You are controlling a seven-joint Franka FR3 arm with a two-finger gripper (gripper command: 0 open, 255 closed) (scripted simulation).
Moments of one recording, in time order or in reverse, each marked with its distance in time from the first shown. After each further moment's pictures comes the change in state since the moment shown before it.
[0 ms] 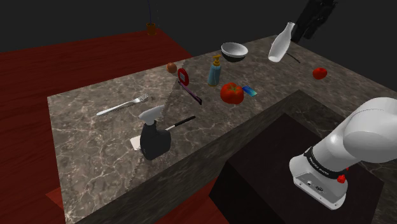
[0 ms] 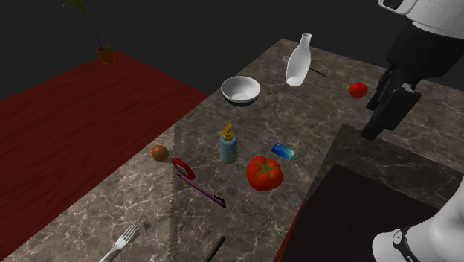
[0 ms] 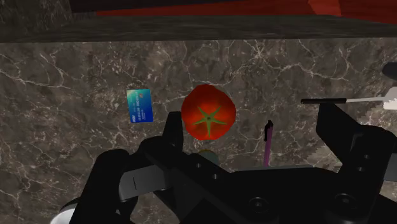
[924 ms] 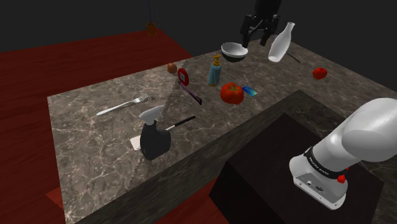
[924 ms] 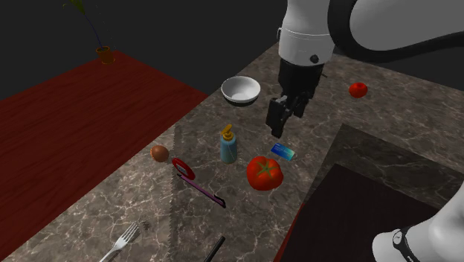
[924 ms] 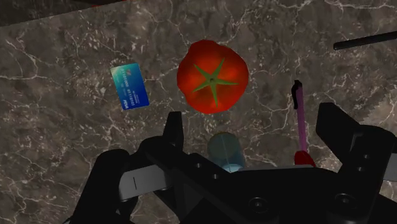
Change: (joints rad) arm -0.039 0.474 0.070 0.178 0.007 0.202 0.191
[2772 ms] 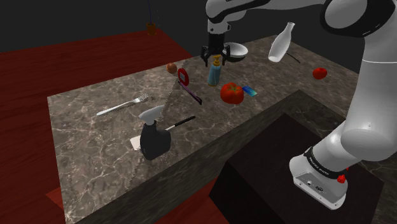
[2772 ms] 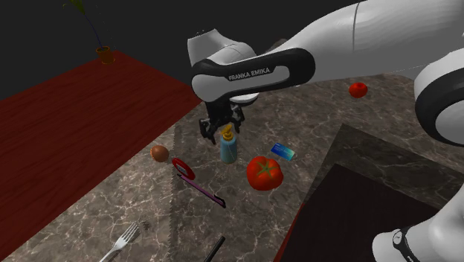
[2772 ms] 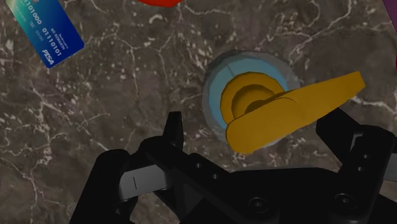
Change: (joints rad) arm -0.017 0.844 -0.015 0.588 -0.039 0.089 0.287
